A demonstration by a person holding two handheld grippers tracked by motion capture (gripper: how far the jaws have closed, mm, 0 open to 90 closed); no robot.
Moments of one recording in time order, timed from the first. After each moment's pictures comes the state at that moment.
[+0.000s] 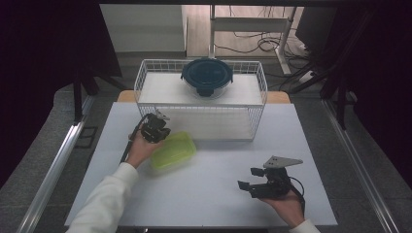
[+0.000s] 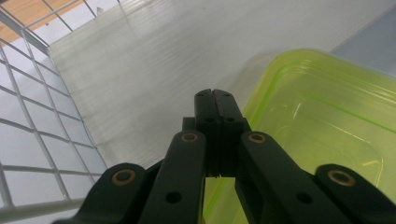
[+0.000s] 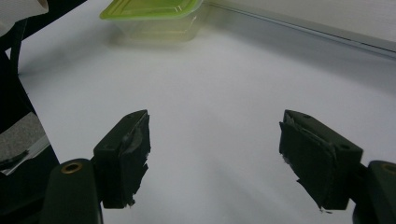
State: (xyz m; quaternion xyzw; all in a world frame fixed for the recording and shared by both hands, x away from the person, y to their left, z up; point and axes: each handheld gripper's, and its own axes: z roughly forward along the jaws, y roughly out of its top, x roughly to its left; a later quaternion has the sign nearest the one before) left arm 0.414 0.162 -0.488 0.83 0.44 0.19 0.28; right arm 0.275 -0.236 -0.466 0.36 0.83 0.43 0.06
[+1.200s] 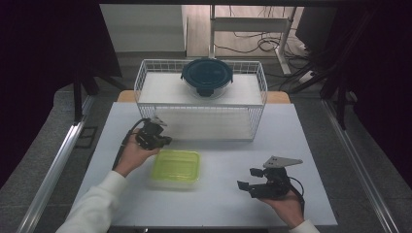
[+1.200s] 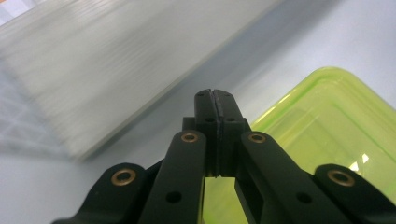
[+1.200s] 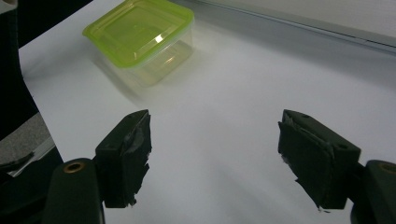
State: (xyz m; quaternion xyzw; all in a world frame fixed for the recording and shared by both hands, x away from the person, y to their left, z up) left arm 0.371 0.172 -0.460 0.85 0.42 0.11 0.31; right arm 0.275 -0.235 -0.466 0.36 0.82 0.43 0.05
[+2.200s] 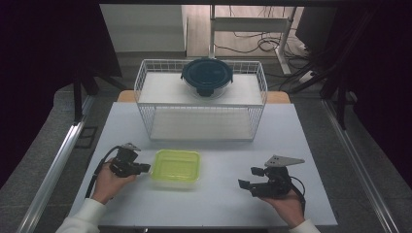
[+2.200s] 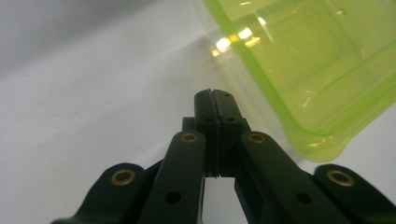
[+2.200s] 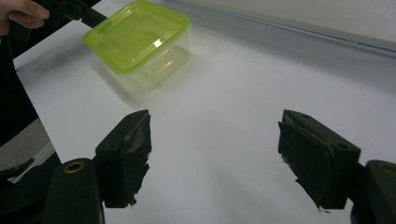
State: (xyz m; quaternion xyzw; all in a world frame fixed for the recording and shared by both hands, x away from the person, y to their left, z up) left arm 0.304 0.226 -0.507 0.82 0.48 0.04 0.30; right arm 0.276 -0.238 -0.463 0.37 0.82 0.44 0.05
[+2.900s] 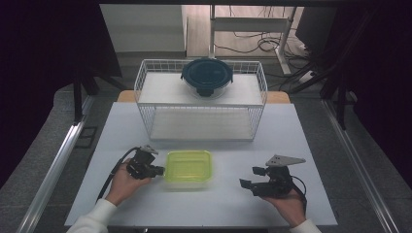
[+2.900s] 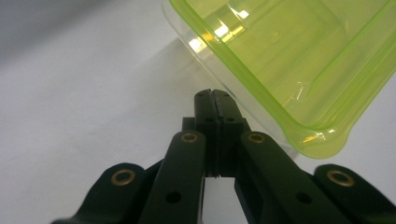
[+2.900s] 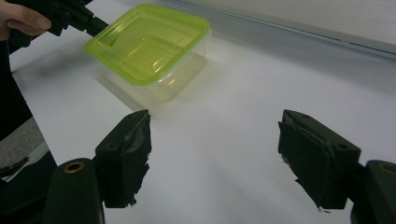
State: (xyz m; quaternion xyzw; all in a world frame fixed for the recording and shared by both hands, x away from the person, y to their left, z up) left arm 0.307 0.177 -0.509 0.85 0.44 0.02 0.30; right arm 0.277 -0.241 -0.463 0.37 0.82 0.43 0.06
